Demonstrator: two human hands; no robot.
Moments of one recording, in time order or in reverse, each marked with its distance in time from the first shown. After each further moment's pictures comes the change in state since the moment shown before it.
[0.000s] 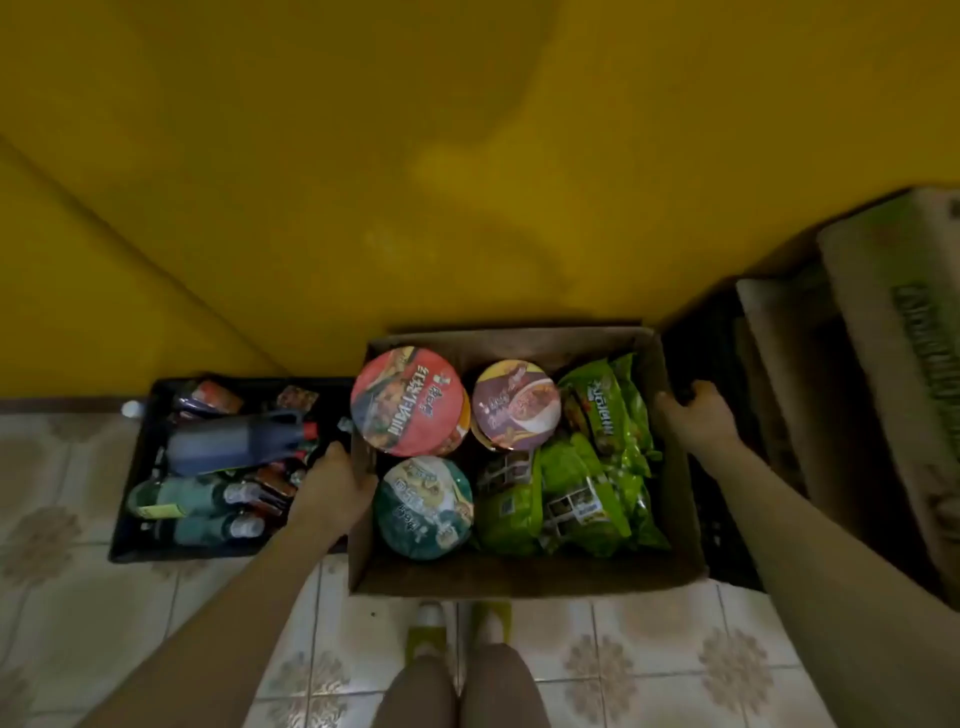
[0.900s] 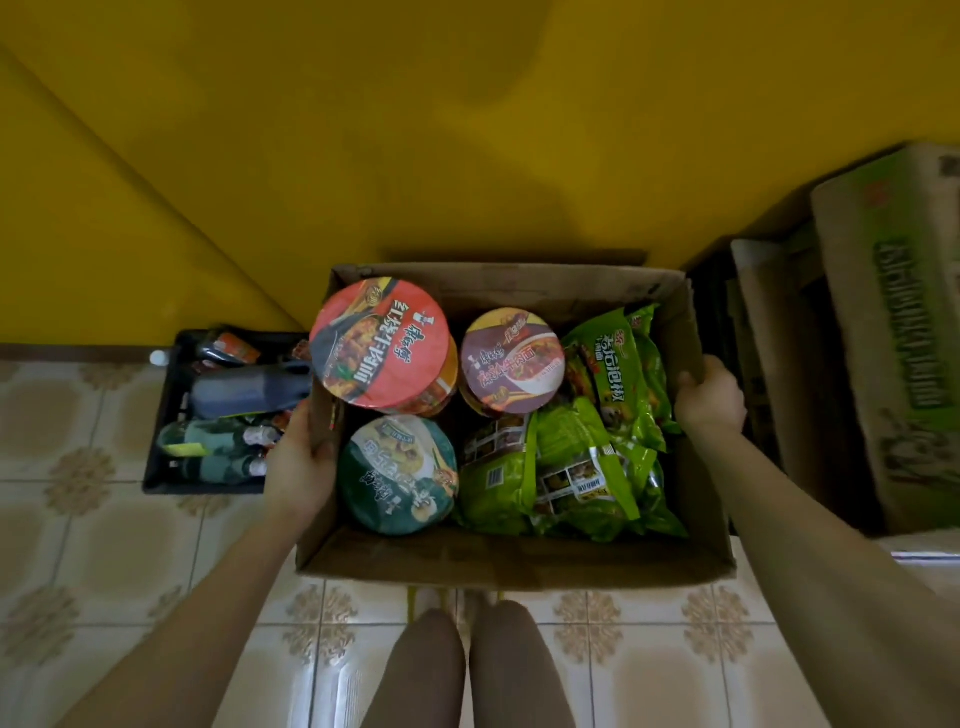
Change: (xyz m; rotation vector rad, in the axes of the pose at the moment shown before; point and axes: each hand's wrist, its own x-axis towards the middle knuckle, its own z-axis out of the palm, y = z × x) left_hand -0.085 0.014 -0.025 -0.236 0.307 -0.001; right_hand -0.043 0.018 -0.006 -0.037 0.176 -0.070
